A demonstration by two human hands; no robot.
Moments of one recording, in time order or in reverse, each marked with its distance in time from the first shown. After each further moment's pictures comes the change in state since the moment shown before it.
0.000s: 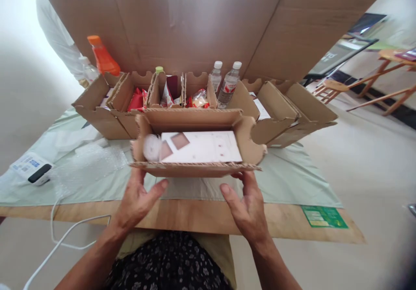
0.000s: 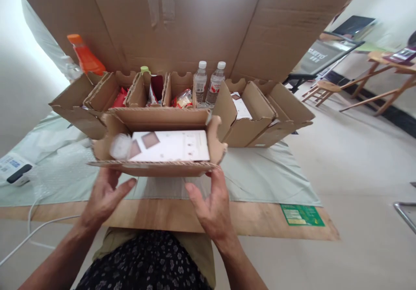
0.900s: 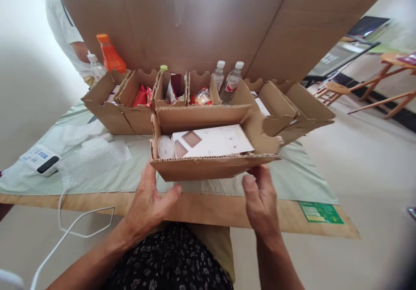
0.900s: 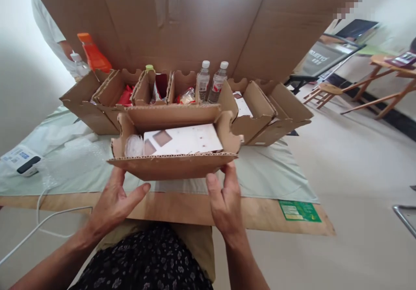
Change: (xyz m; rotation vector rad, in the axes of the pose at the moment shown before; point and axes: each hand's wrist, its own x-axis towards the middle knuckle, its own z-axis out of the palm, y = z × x) left_hand -0.034 0.042 0.015 0.281 -0.026 -0.058; right_hand -0.016 0.009 -0.019 0.044 0.072 0.044
